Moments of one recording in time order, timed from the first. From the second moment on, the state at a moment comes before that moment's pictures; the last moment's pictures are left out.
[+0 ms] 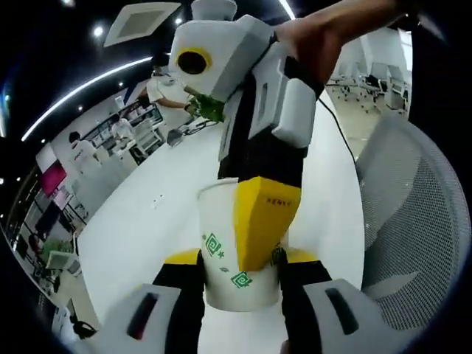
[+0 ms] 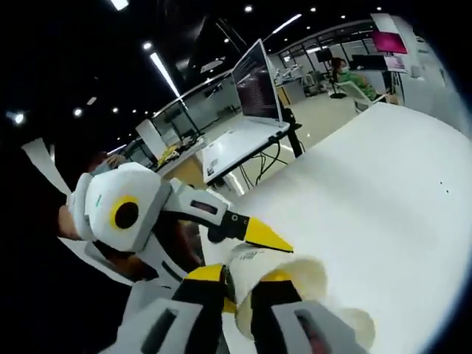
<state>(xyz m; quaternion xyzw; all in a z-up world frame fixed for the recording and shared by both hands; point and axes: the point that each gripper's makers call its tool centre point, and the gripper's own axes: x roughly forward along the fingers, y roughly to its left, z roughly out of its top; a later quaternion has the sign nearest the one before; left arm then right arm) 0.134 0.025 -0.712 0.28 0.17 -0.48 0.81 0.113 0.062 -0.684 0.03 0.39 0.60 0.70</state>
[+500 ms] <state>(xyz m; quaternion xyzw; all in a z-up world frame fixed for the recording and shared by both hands) 0.133 0.010 -0.716 0.27 0.17 -0.49 0.81 0.108 0.042 -0.692 -0.02 0.40 0.58 0.71</state>
